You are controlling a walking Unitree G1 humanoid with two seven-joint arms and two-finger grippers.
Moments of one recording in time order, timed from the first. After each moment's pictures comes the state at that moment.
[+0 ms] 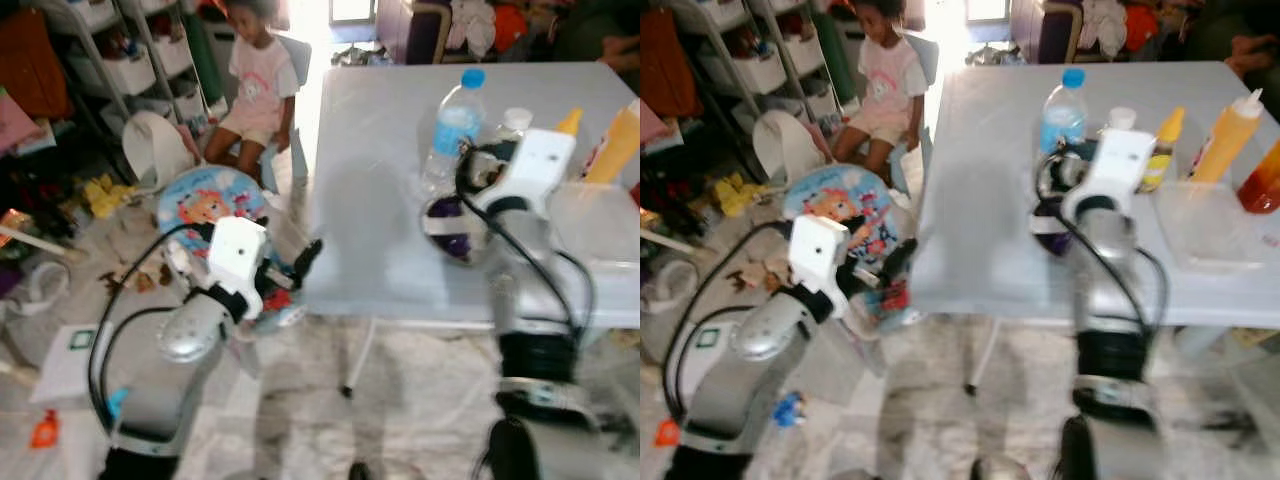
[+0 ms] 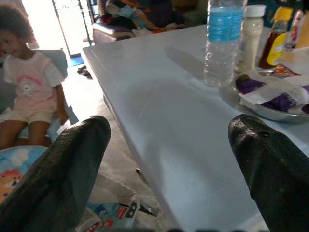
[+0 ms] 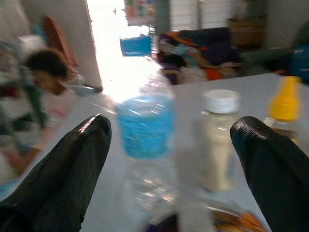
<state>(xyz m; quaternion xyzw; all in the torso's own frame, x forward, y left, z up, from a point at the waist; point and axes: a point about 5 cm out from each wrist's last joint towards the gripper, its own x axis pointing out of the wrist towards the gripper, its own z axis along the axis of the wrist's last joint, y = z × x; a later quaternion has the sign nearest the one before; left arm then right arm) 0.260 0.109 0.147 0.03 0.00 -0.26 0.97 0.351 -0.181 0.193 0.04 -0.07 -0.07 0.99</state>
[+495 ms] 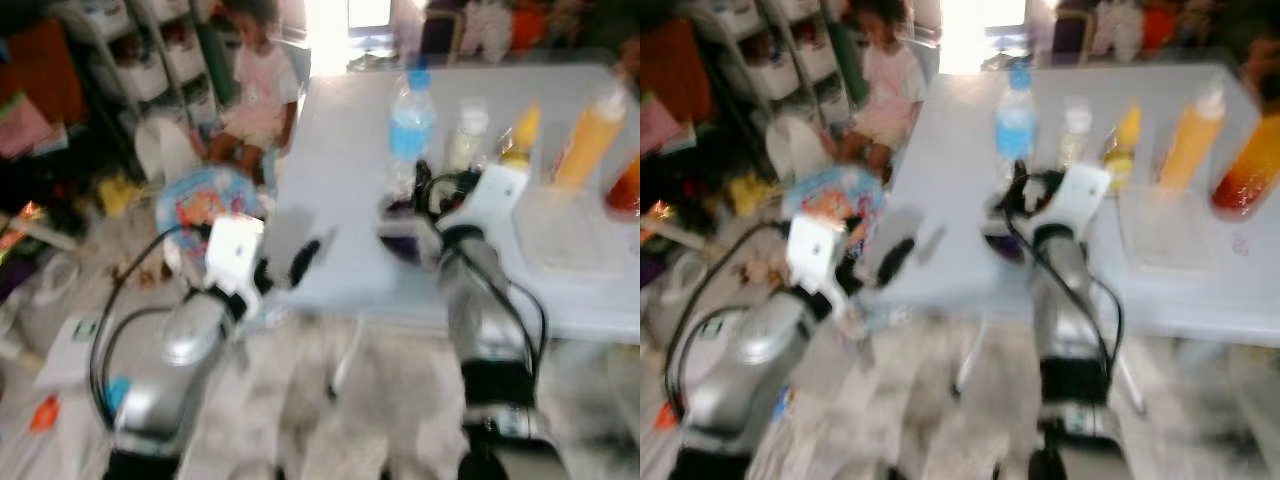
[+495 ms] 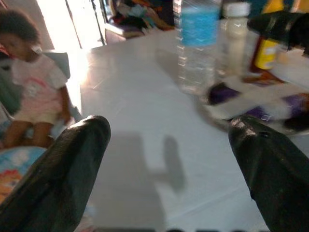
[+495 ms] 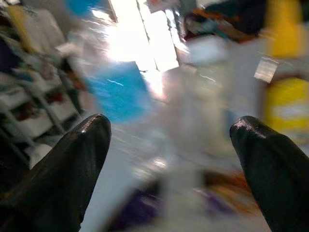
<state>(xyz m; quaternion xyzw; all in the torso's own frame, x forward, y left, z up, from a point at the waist) 0.259 0.102 0.148 0.01 0.00 -0.27 0.96 0.332 -0.160 0.154 0.11 -0.04 -0.06 0.99</state>
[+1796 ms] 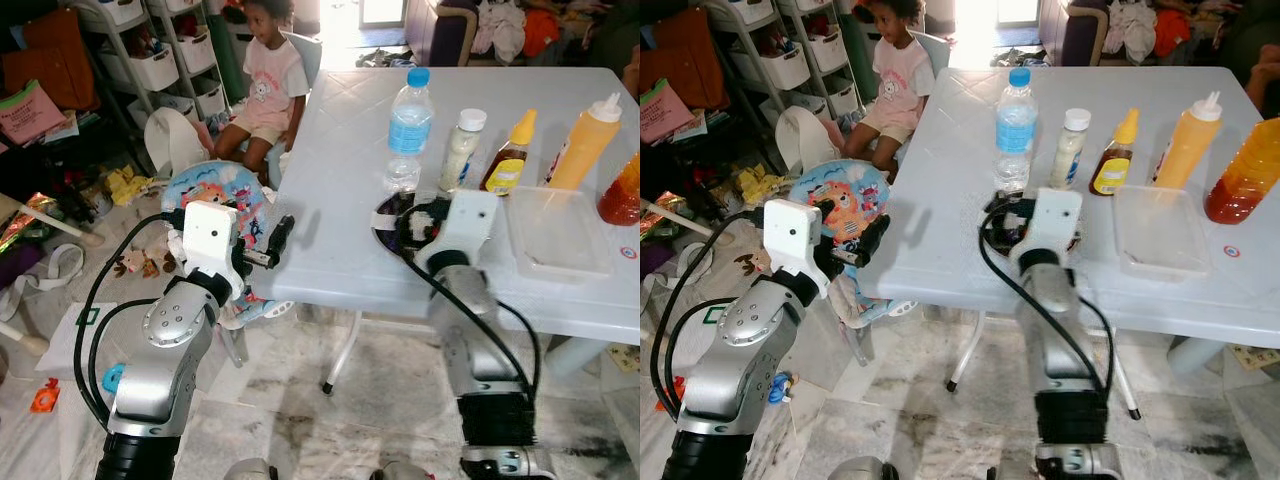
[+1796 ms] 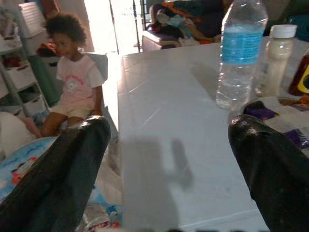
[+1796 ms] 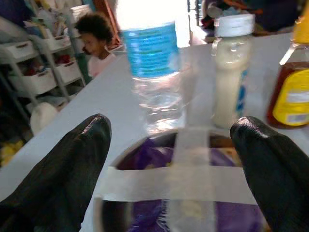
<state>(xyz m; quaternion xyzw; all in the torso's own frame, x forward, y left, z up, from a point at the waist) 0.275 0.127 0.155 0.00 -0.02 -0.19 0.98 0.311 -0.135 0.141 0.08 0.00 -0.02 1.00</state>
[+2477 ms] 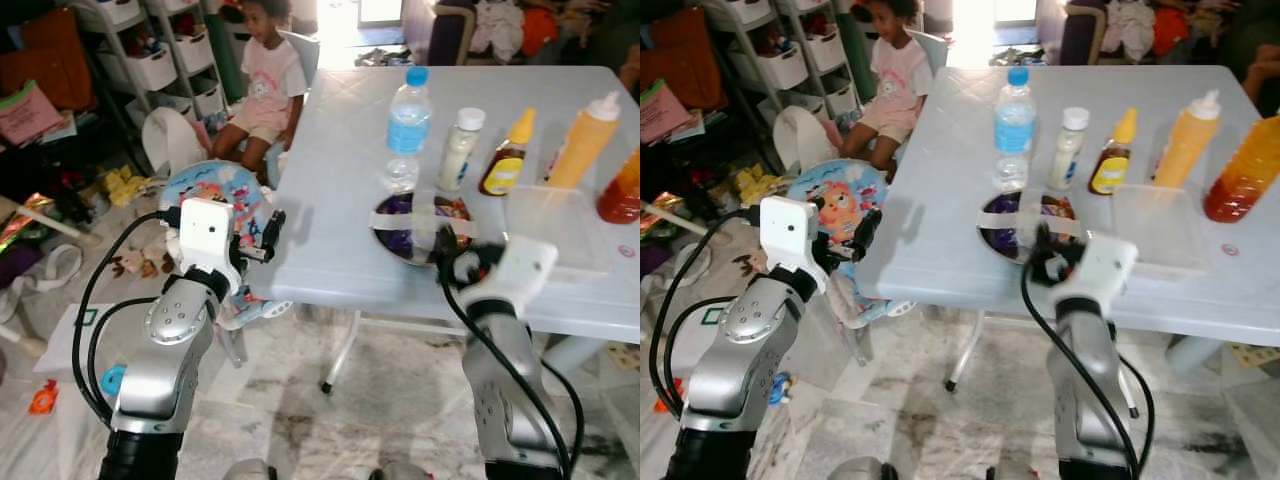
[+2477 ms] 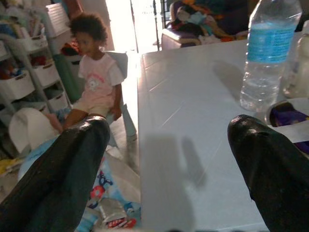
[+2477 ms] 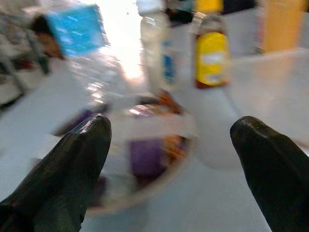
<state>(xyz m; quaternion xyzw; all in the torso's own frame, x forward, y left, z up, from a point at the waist) 0.281 0.131 0.154 0.02 -0.01 -0.13 0.99 0.258 -0.177 0.121 0.06 0.01 -0.11 0.99</state>
